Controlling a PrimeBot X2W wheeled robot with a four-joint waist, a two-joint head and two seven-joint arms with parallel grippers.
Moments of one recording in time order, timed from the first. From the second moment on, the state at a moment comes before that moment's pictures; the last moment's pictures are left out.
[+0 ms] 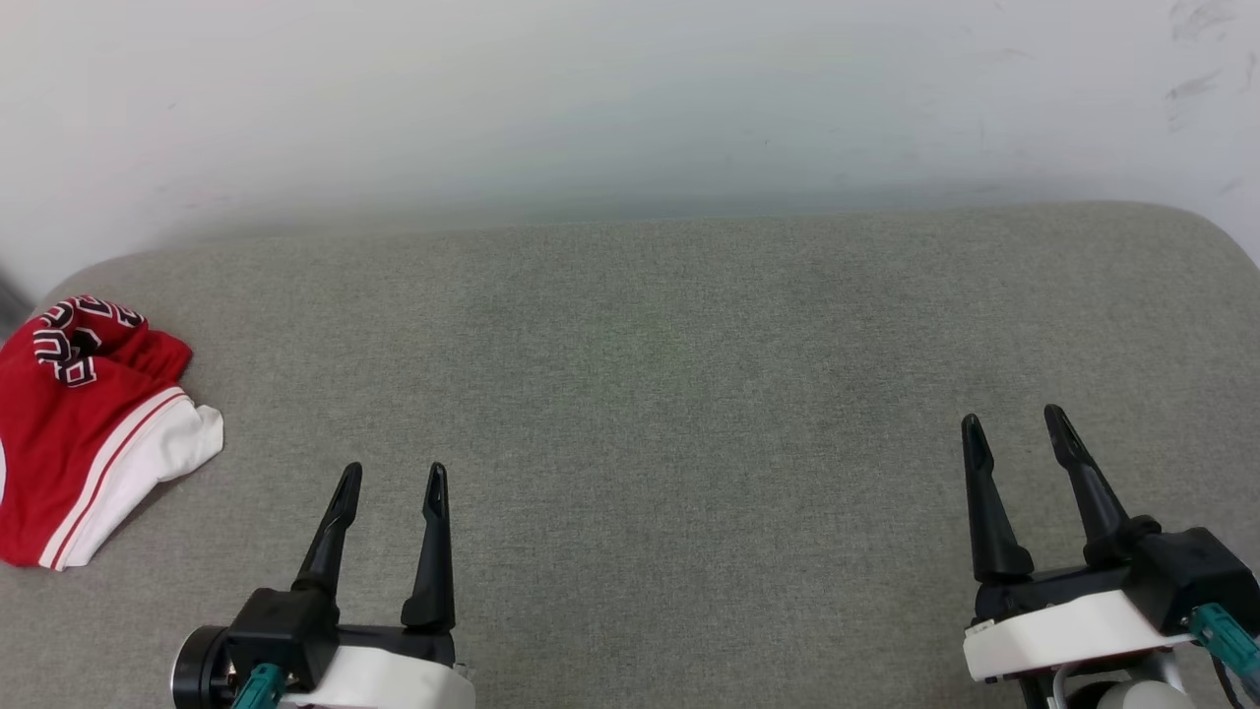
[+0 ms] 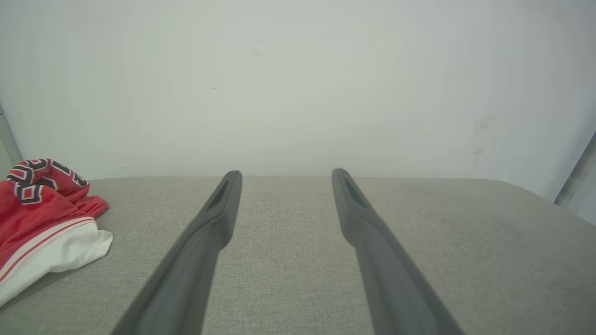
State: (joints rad) left arm 0.07 0.07 -0.09 -0.08 -0.18 -0.02 -0.24; right arm -0.02 -0.05 0.03 0.01 0.11 0.13 -0.25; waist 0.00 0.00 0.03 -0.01
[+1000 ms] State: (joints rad) left arm 0.09 0.05 -0.02 -0.04 -0.09 -0.07 -0.26; right arm 0.00 -0.05 0.11 0.03 0.03 0.13 -0.26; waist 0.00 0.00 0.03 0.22
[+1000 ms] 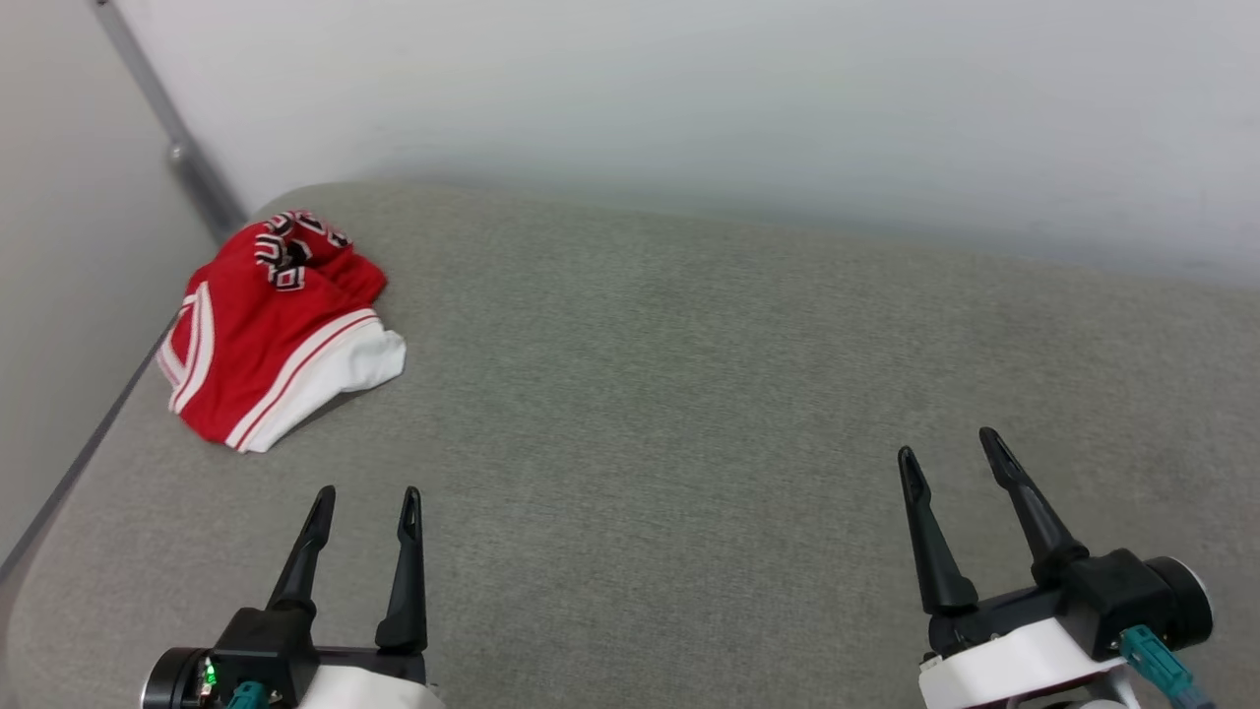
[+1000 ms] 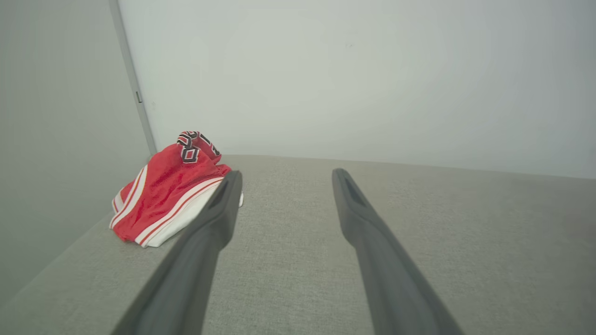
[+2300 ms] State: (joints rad) left arm 0.04 0.06 0.09 0.02 -0.09 -0.12 -0.26; right arm -0.01 -0.05 0.16 0.03 0.02 0.13 -0.26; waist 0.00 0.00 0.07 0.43
